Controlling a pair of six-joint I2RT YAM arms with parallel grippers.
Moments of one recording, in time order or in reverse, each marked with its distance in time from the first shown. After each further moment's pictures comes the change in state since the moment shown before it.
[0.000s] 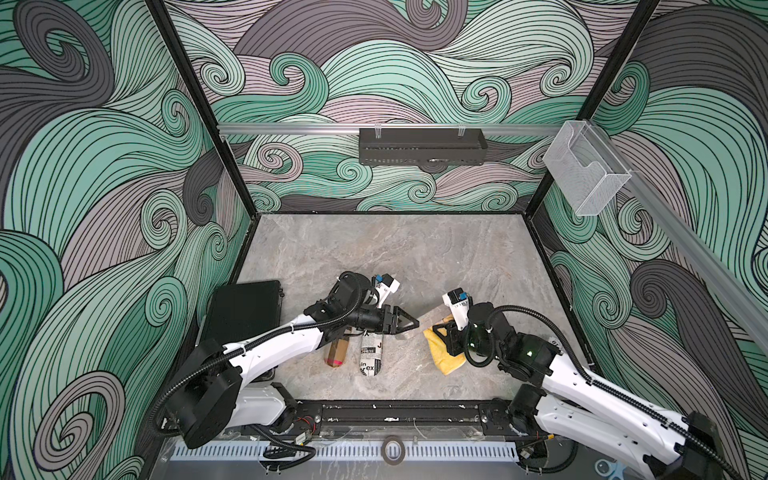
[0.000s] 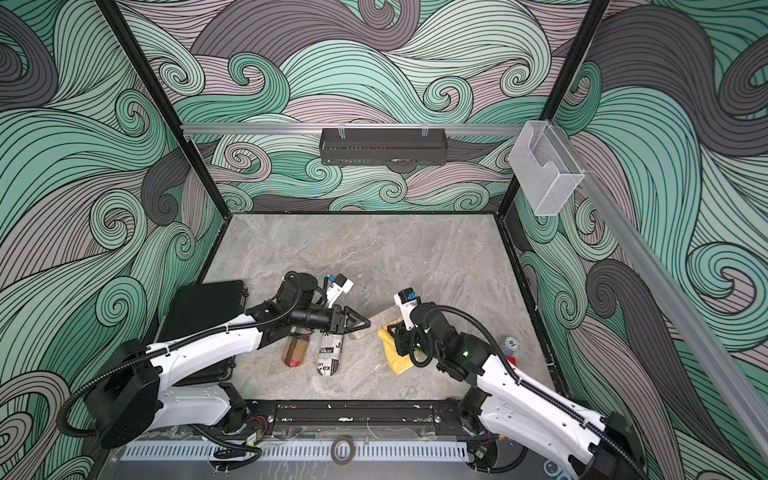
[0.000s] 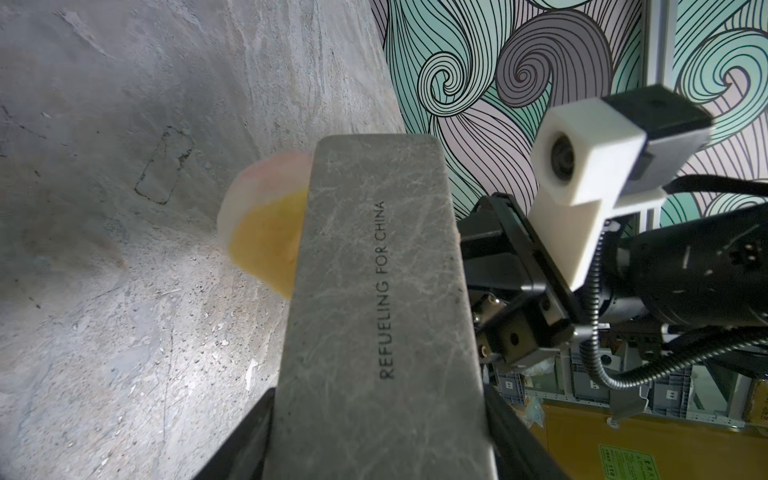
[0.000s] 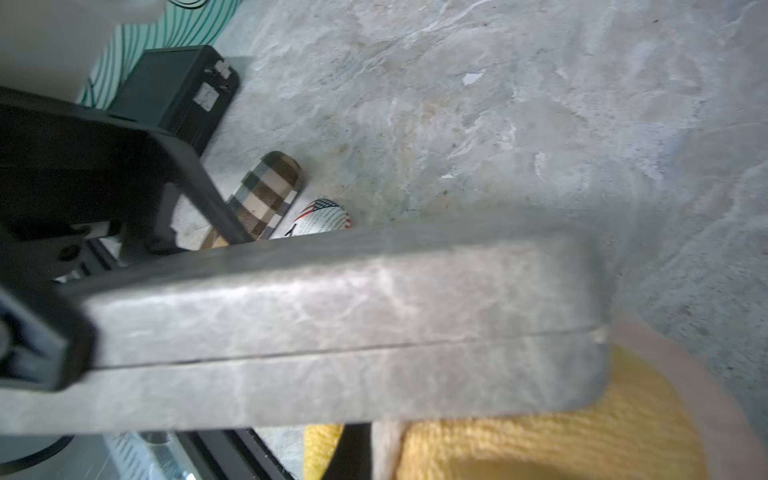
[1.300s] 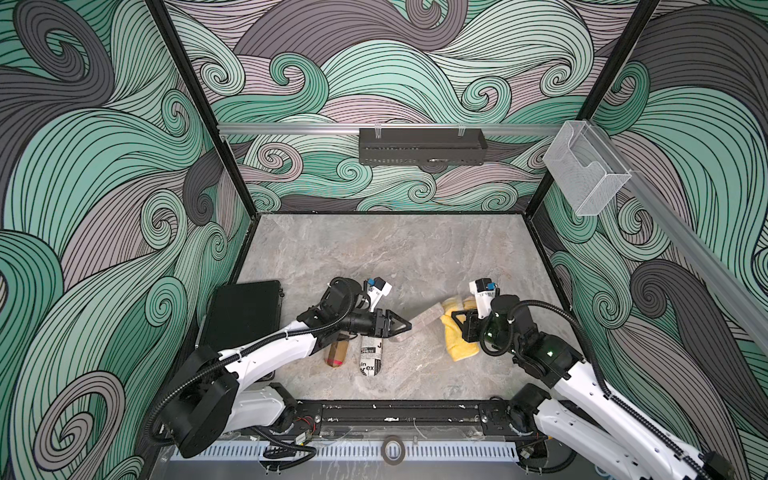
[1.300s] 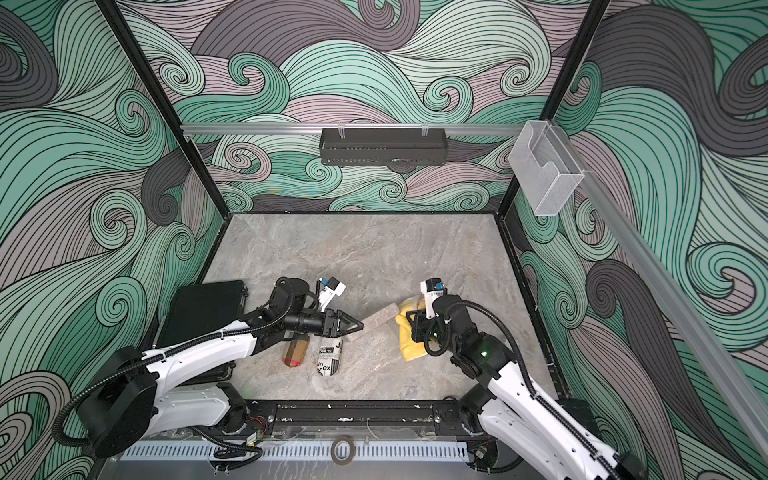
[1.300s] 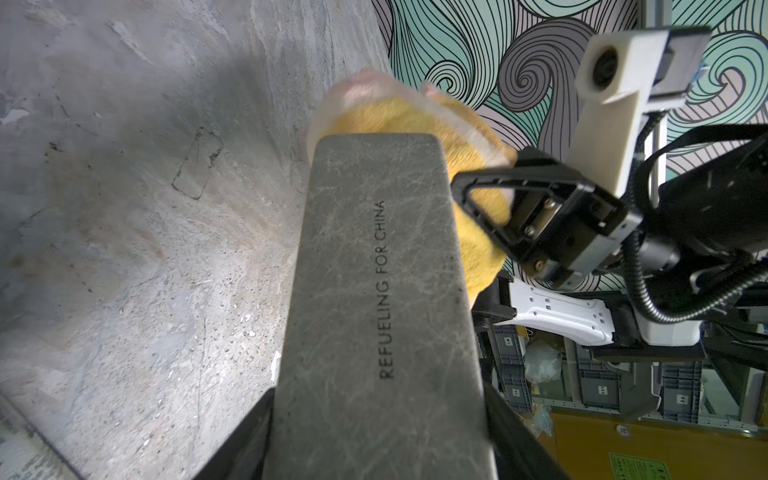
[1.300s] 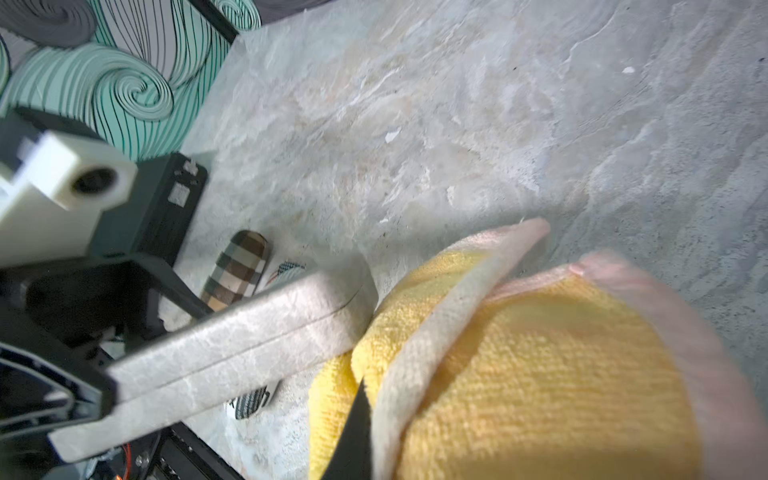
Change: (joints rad) left arm 0.046 -0.053 -0.120 0.079 0.024 0.026; right arm -0.271 -0.126 0.039 -0.119 -0.028 0.072
